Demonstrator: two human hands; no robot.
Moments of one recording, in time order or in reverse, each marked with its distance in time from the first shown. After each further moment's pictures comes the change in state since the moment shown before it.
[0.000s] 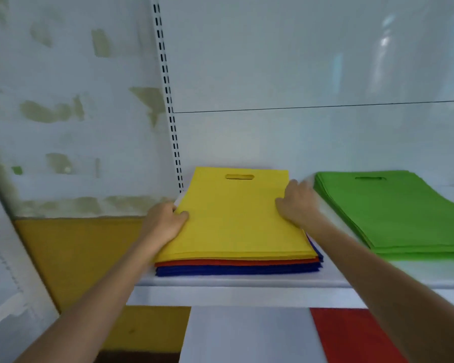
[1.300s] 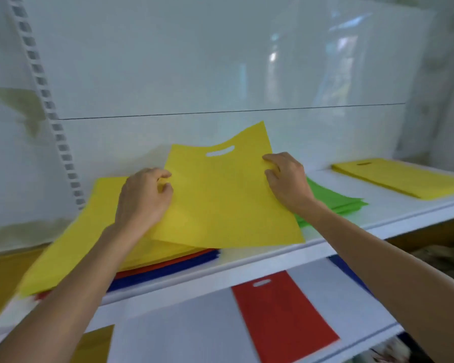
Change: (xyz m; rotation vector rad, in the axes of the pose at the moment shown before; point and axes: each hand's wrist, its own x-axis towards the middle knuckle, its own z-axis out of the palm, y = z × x) left_hand -0.031 0.137 0.015 -0.154 0.192 0.509; right_hand -0.053 0.105 -0.110 0.179 0.456 -0.210
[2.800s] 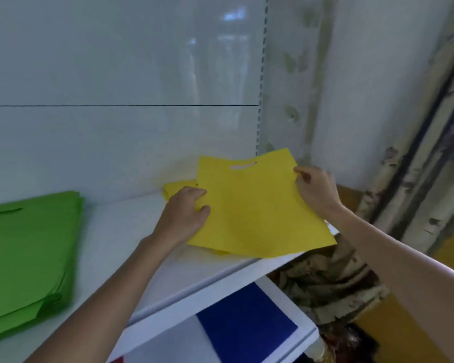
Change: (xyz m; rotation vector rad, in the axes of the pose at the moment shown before) left_hand 0.058 0.460 0.410 -0.356 -0.448 0.170; right_hand 0.067 0.519 -0.307 -0.240 0.140 0.376
